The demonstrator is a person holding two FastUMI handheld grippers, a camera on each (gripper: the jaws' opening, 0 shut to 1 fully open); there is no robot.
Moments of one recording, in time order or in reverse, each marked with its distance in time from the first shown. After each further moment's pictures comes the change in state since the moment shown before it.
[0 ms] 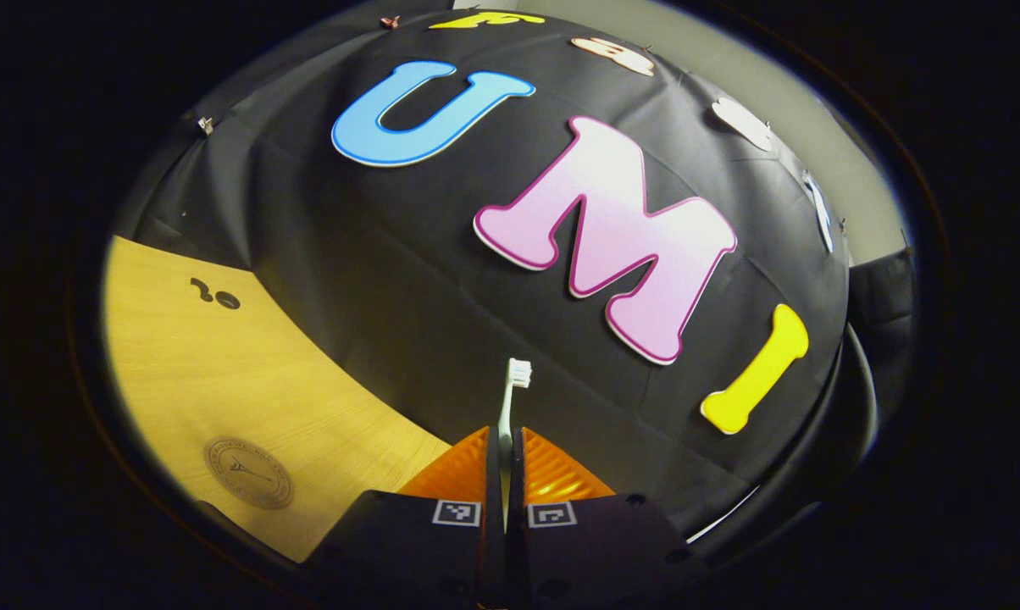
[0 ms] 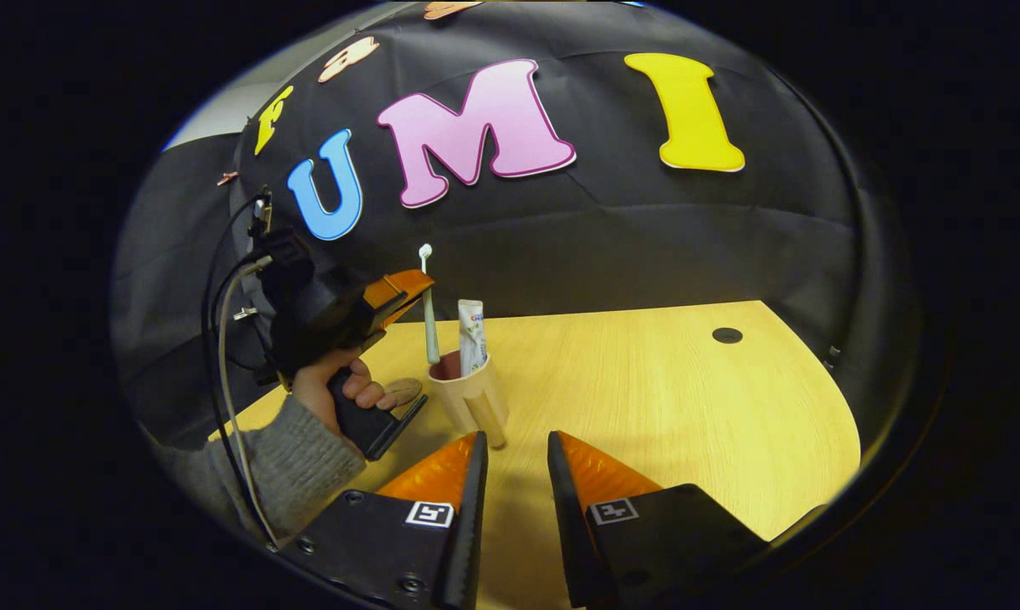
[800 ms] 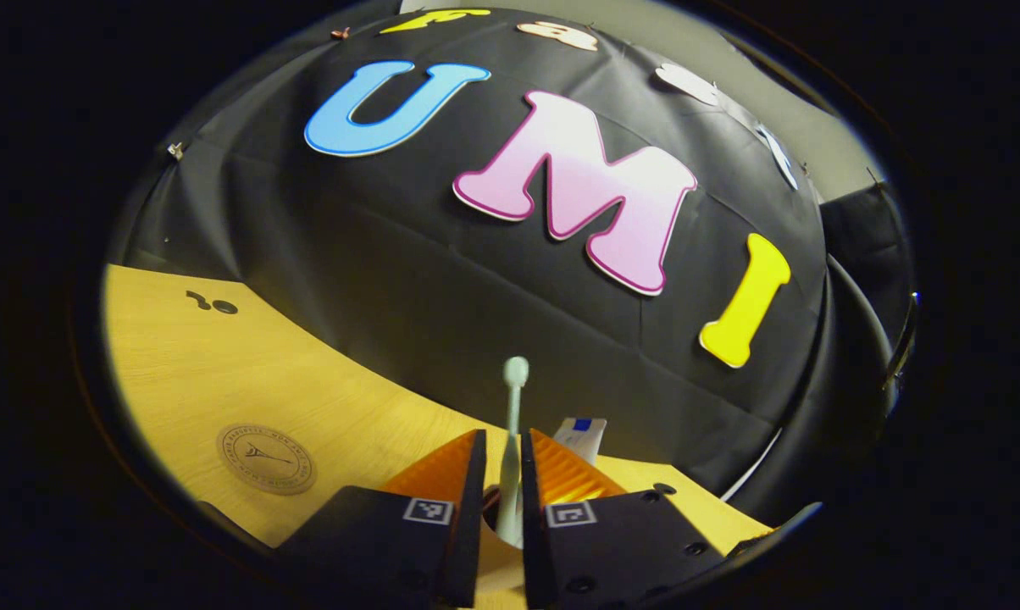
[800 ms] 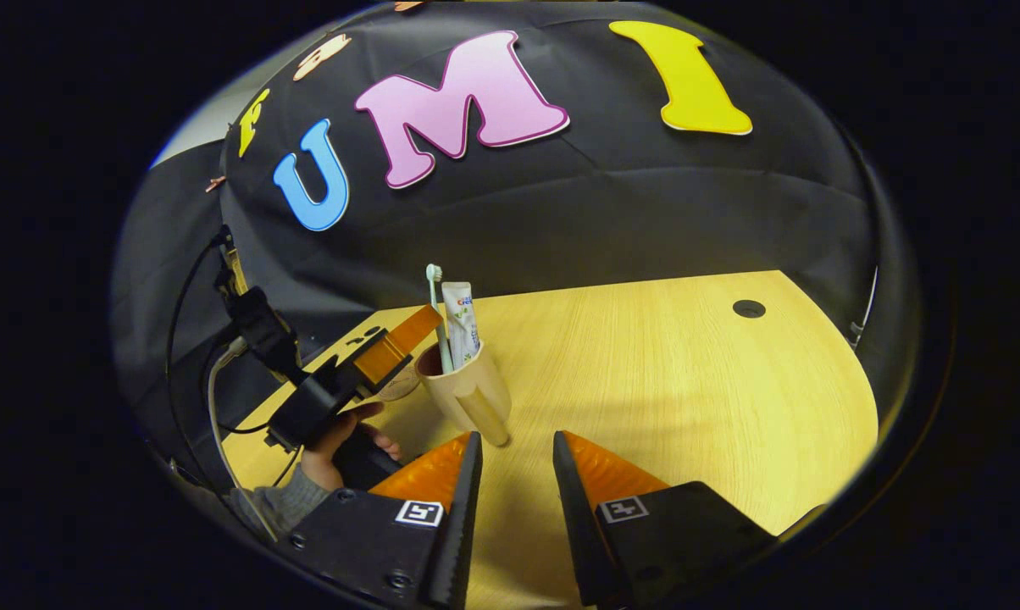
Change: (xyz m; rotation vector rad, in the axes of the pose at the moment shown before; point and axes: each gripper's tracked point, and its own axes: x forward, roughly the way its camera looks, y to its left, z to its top) left arm -0.035 0.014 -0.059 0.163 0.090 -0.058; right arm 0.035 -0.001 -0.006 0.050 0.098 0.044
